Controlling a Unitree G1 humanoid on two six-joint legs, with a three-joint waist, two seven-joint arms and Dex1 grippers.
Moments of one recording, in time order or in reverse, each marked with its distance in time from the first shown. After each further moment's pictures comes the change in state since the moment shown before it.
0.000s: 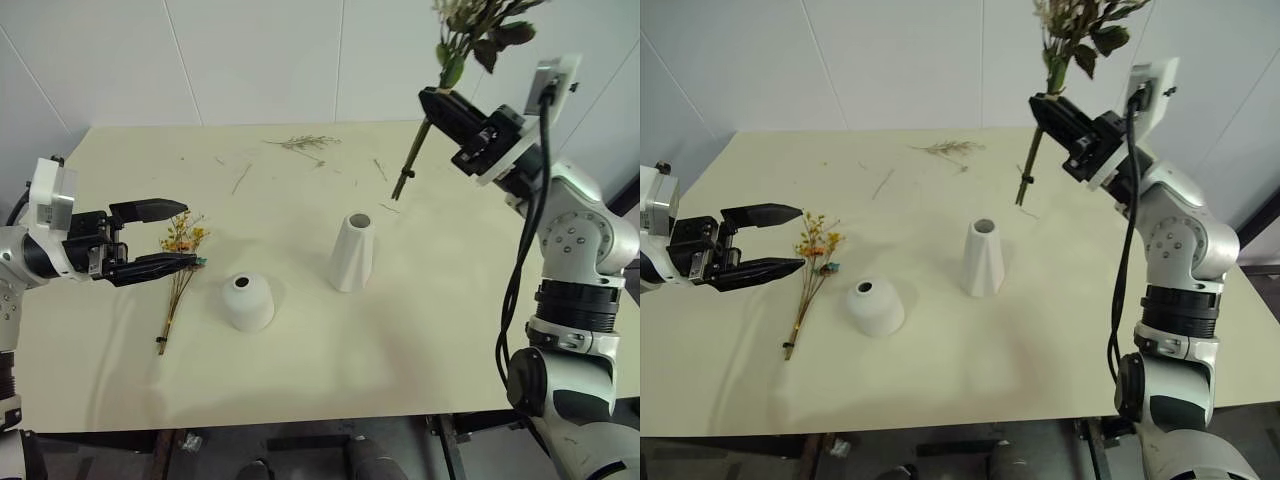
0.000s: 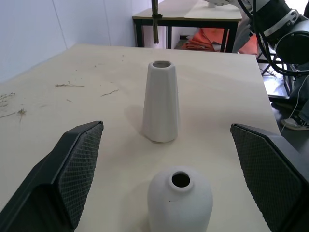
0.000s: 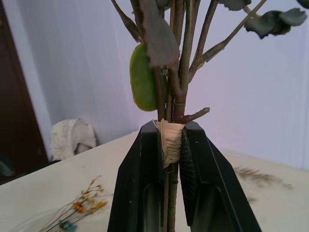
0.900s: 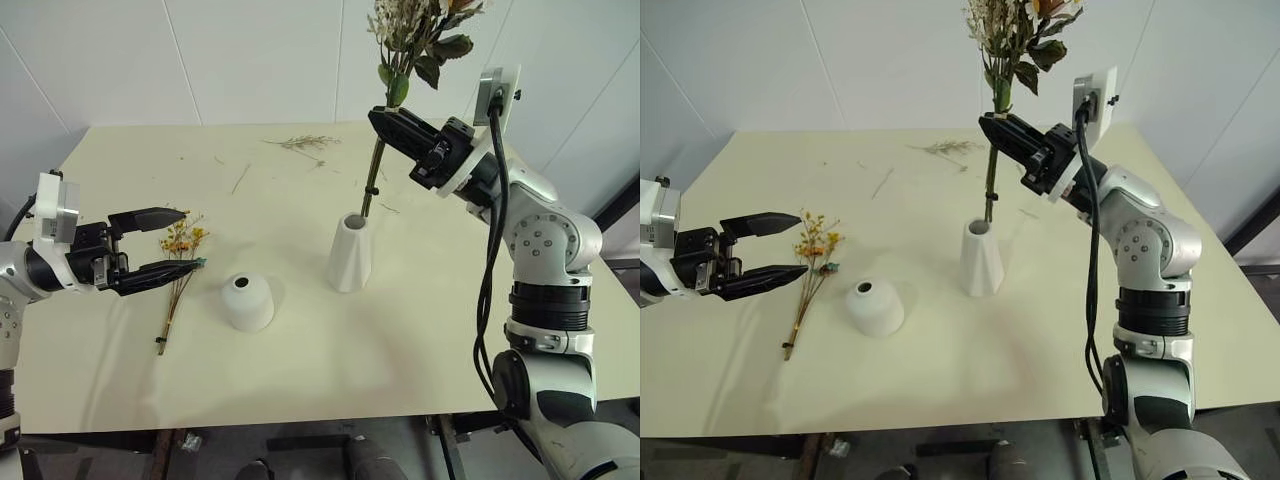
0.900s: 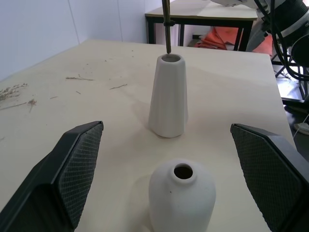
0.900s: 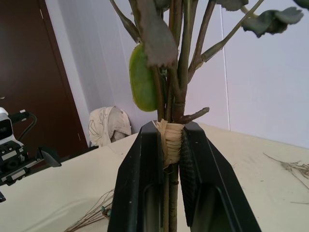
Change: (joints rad) left arm 0.076 -0.019 0.042 -0.070 -0.010 -0.002 0.068; right arm -0.014 0.027 0.094 -0.035 0.040 0.039 0.008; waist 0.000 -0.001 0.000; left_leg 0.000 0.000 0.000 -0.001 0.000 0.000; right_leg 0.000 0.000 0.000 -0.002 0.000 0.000
